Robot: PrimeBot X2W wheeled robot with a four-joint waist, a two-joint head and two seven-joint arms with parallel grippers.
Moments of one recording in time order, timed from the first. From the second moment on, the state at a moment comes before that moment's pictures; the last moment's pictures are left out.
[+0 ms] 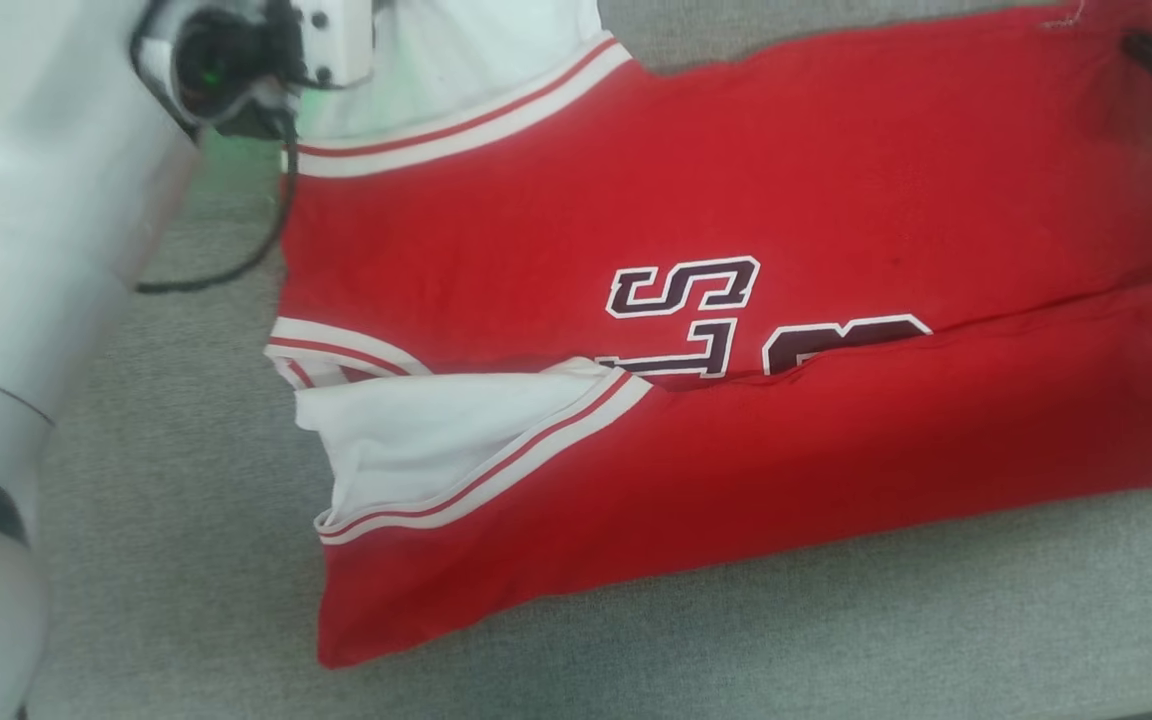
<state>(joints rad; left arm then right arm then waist) -1.47 0.37 -1.03 0.89 -1.30 -0.08 0.57 -1.17 -0.76 0.84 0.63 1.16 0.13 0.39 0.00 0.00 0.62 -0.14</state>
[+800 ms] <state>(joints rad) -0.87 0.72 -1.02 0.11 -1.41 -0.13 0.12 -0.74 -1.05 0.93 0.38 1.33 0.13 0.08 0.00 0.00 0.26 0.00</state>
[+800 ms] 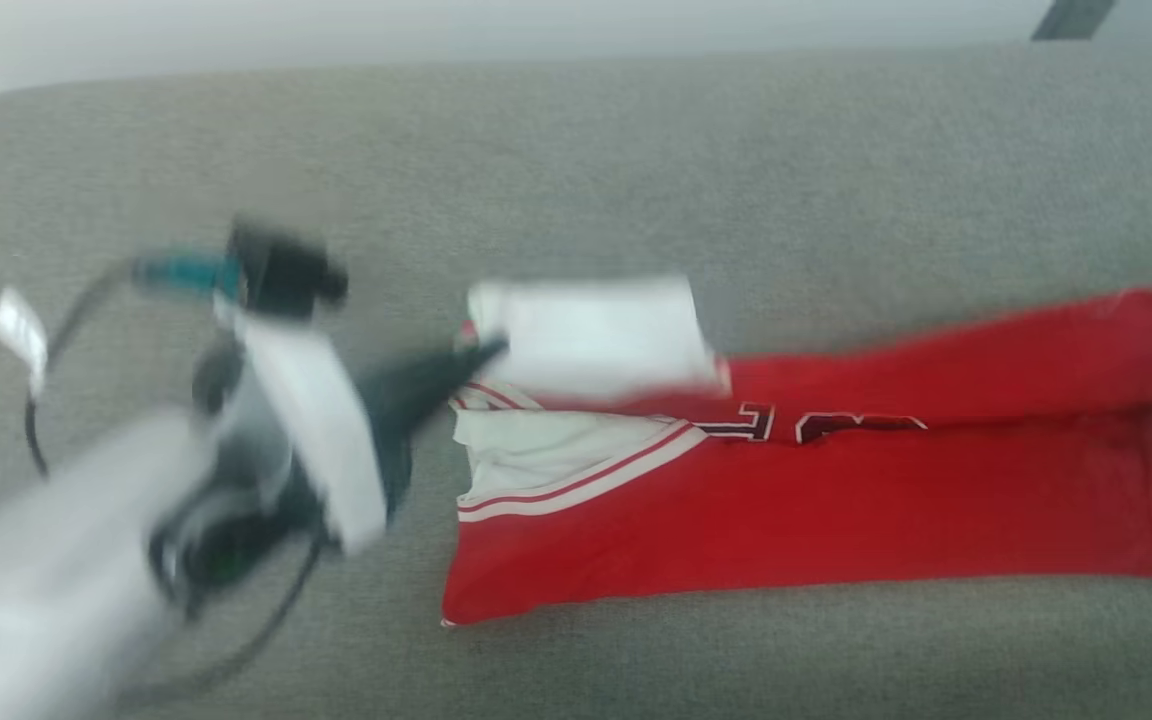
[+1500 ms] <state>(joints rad) -0.59 0.66 -1.15 0.20 -1.30 -0.04 -0.08 -0.53 -1.02 0.95 0.39 1.34 0.13 -0.07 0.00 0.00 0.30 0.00</state>
